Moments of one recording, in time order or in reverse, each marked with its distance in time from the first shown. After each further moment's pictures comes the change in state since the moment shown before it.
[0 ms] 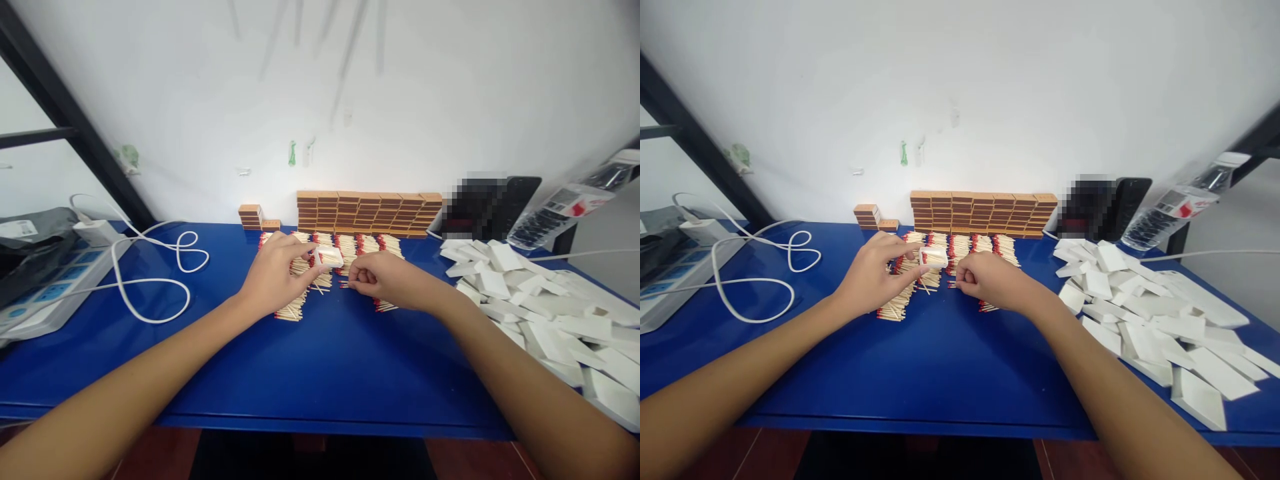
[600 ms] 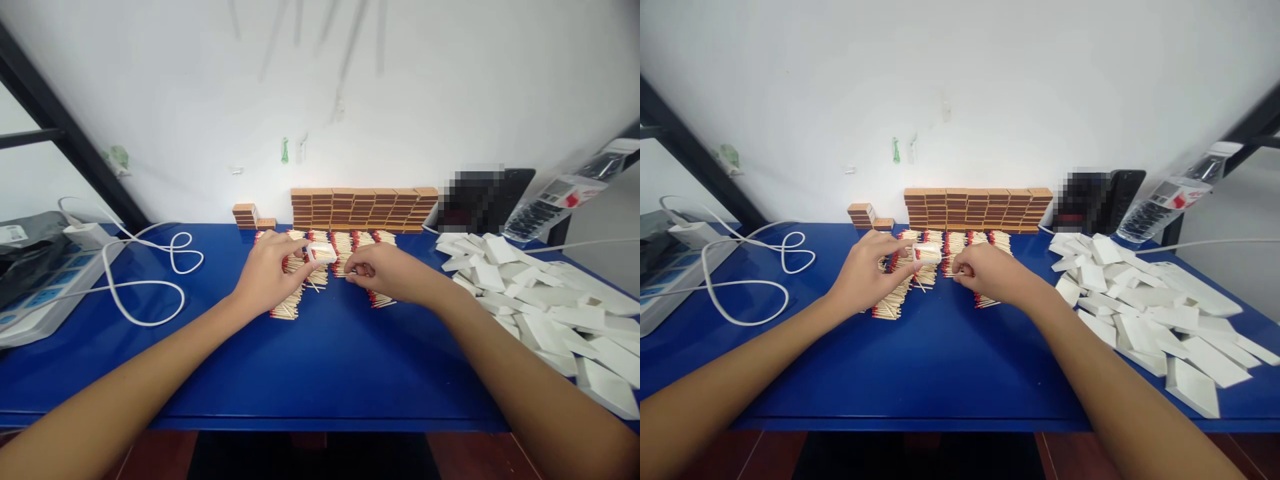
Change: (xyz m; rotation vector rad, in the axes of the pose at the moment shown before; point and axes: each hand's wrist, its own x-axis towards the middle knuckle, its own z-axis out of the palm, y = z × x) left_hand 0.002 -0.001 0.000 -0.011 -0.006 -0.047; right_hand -0.001 0.009 -0.006 -0.065 0.082 -0.088
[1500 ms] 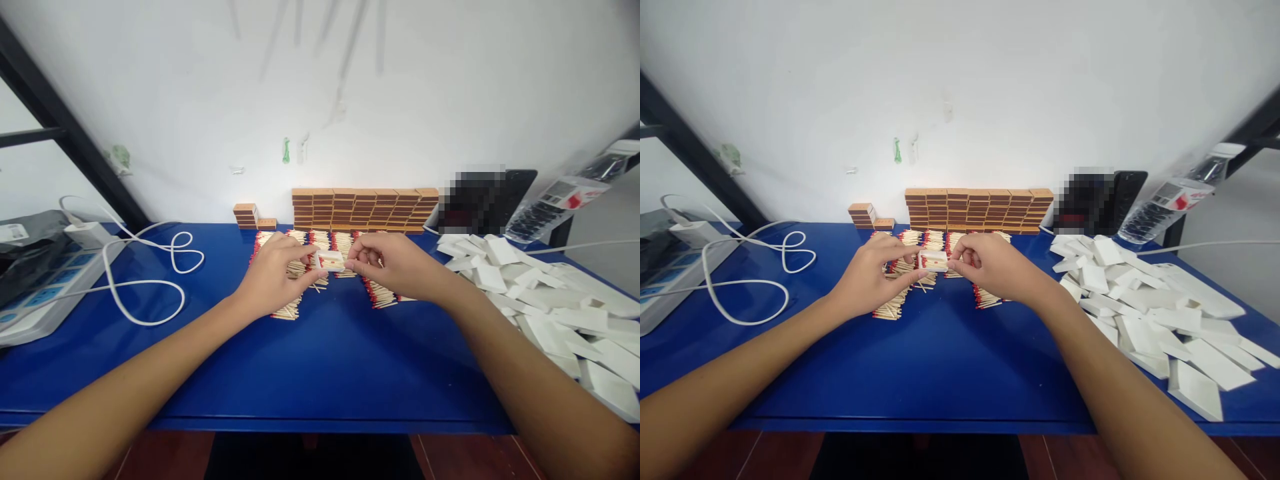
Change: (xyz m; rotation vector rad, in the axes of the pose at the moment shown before) left_hand -0.003 0.002 0.003 -0.098 -0.019 0.115; right_hand -0.006 -0.009 -0.007 0.196 0.179 0.048
